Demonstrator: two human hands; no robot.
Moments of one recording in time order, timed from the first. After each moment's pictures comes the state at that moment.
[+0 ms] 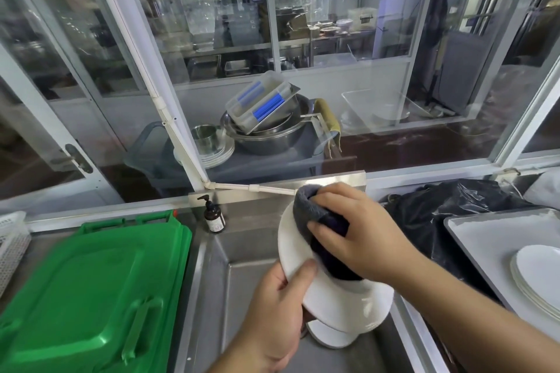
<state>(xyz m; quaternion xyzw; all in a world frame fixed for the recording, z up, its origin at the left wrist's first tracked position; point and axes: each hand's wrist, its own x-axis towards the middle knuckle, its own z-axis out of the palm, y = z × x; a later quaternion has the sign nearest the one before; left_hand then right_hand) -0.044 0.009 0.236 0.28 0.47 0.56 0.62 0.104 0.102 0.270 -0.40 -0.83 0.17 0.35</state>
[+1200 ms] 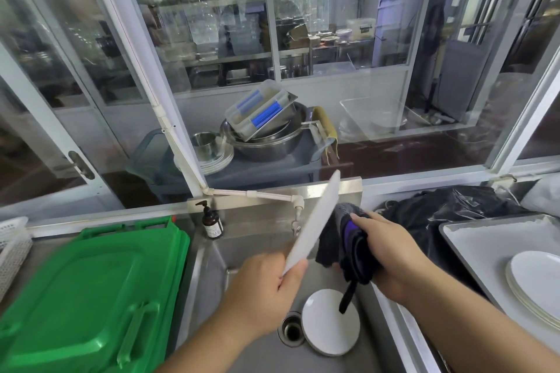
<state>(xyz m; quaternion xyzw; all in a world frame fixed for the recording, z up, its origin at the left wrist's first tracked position) -0.079 0.032 0.230 0.72 0.61 0.28 0.14 0.125 0.087 0.269 -0.57 -0.29 0.64 0.44</state>
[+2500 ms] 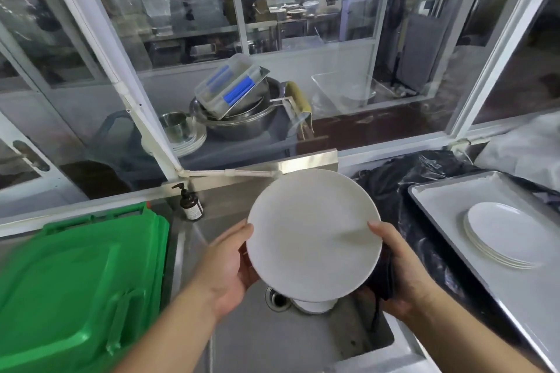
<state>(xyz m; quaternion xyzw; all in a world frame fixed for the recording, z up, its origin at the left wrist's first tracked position) -0.109 0.037 0.215 0.23 0.54 0.48 0.65 0.147 0.023 0.210 -0.45 -0.21 0.71 0.49</state>
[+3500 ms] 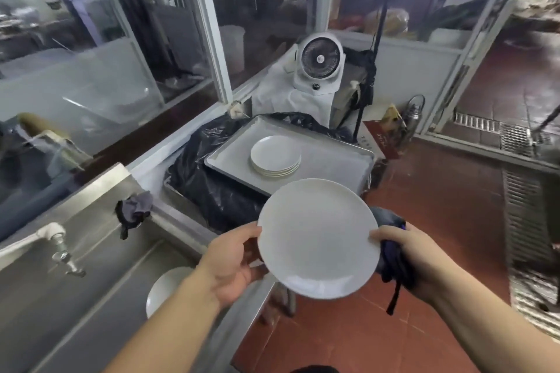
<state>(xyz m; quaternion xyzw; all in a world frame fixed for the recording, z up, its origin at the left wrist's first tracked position) 0.180 -0.049 0.173 0.41 0.43 0.11 0.80 0.379 -0.260 0.177 -0.61 -0.05 0.44 0.65</state>
